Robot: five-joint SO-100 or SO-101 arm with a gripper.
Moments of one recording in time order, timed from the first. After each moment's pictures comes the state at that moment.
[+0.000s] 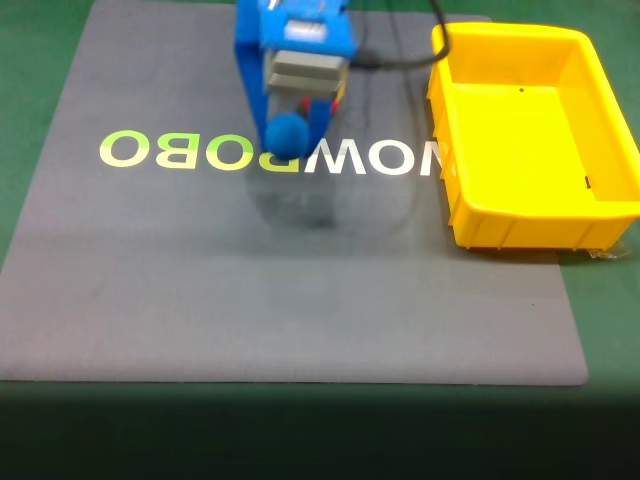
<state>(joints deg) 5.5 67.3 61.0 49.0 -95.1</state>
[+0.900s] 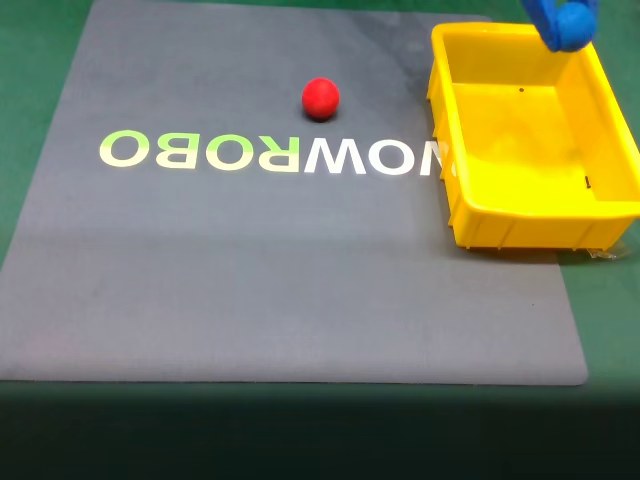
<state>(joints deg) -27.1 86.3 76.2 49.0 -88.9</state>
